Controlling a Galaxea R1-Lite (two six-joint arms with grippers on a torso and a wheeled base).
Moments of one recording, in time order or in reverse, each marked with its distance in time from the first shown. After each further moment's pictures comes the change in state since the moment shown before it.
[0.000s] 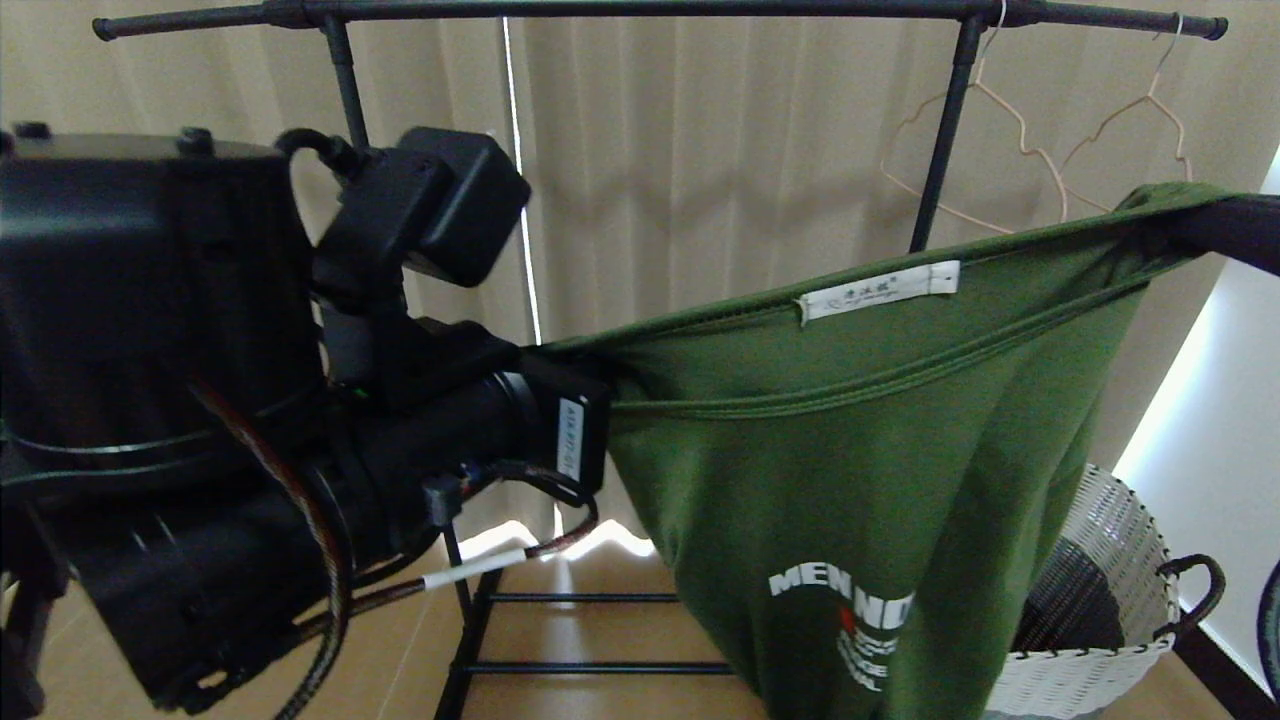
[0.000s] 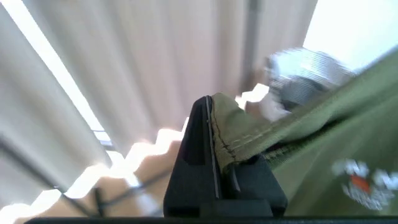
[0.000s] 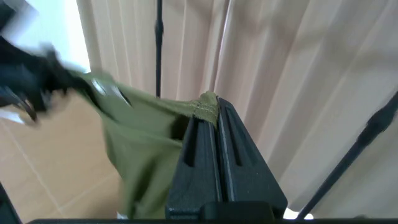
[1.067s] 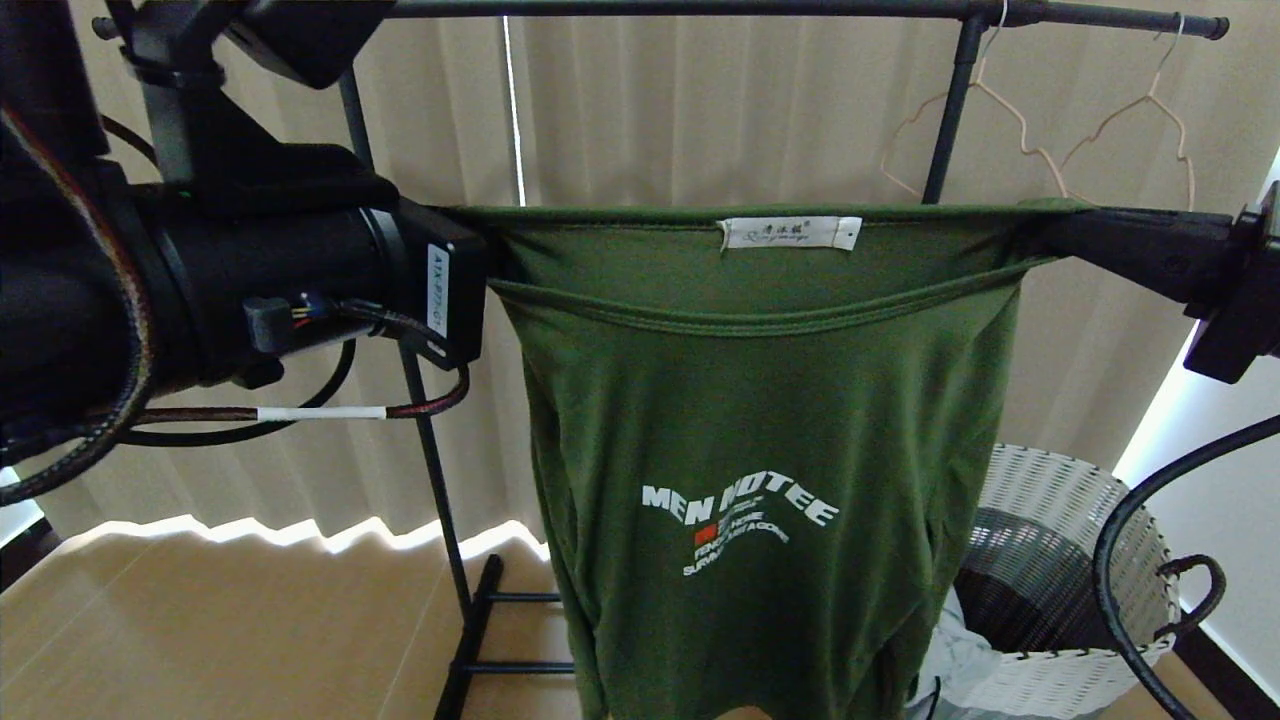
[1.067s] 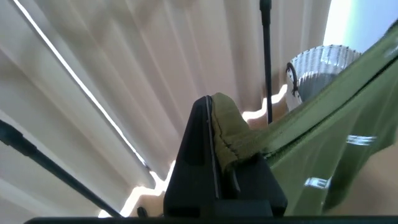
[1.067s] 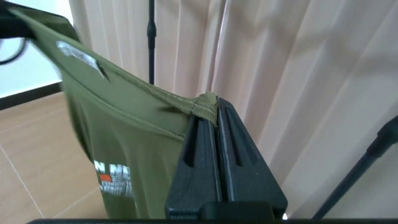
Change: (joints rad) left arm 0.167 -0.059 -0.228 0.245 -0.197 0.206; right arm -0.003 0.117 0.071 -0.220 -0.006 0.000
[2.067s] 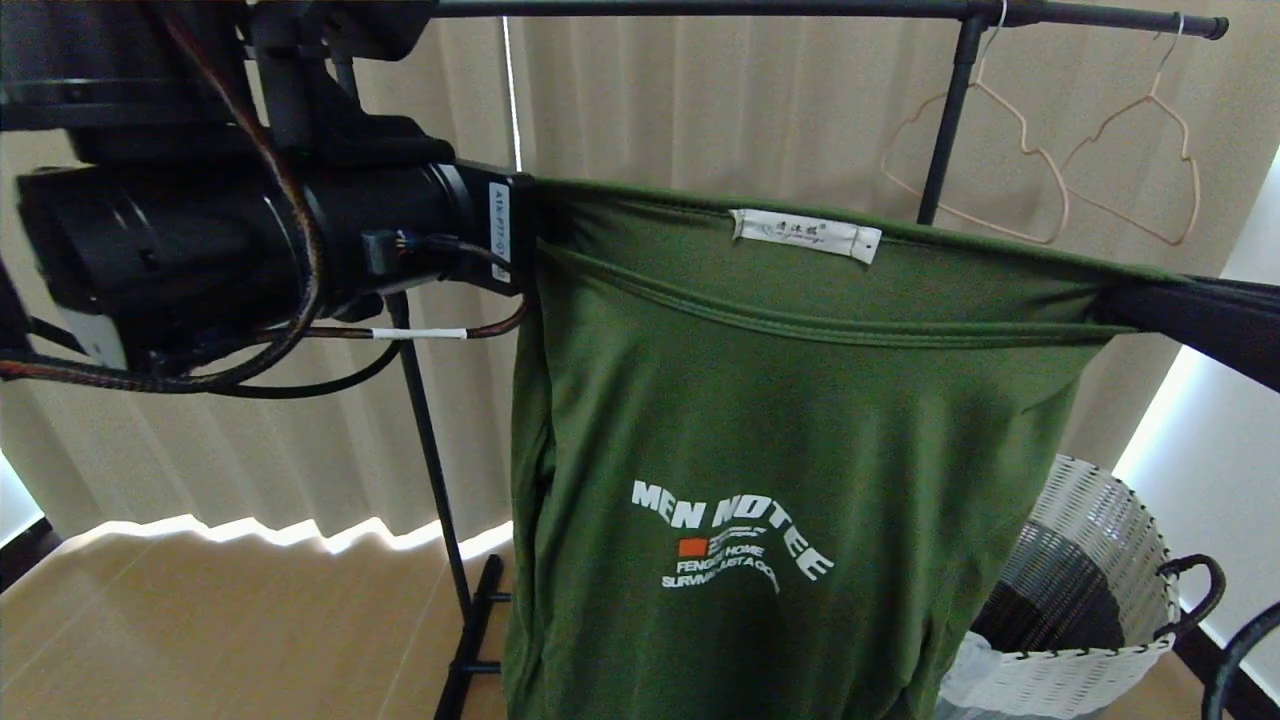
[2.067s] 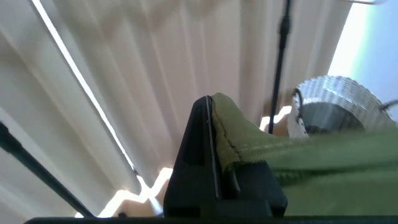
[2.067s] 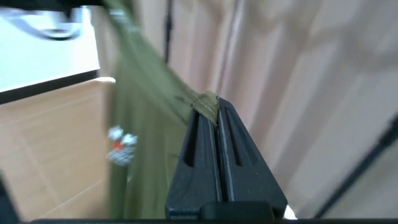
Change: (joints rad) left arm 0.065 0.138 -0.114 -0.058 0.012 -0.125; right arm 0.064 -0.166 0.145 0.018 0.003 -0.006
